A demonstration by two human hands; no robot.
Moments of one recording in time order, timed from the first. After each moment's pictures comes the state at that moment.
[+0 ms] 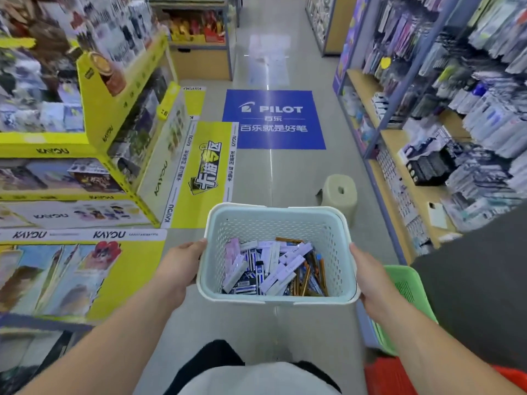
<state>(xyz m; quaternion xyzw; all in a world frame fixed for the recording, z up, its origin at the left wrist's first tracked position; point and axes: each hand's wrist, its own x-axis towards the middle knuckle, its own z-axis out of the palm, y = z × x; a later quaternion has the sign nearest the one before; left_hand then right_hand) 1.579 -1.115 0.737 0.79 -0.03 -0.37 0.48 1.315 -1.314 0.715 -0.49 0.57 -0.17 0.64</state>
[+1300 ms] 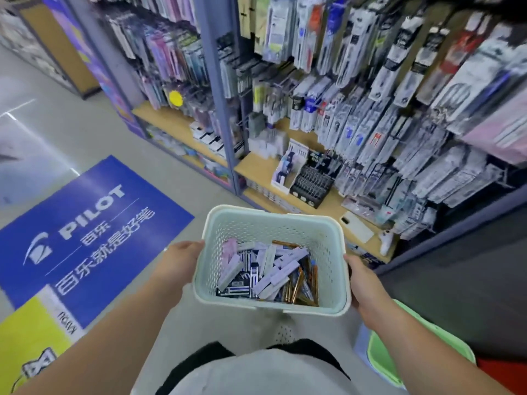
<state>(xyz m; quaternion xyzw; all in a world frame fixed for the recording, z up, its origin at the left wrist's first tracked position) 1.737 -2.004 0.715 0.72 -0.42 -0.52 0.20 1.430 -1.900 0.680 -0.09 0.76 -0.38 0.52</state>
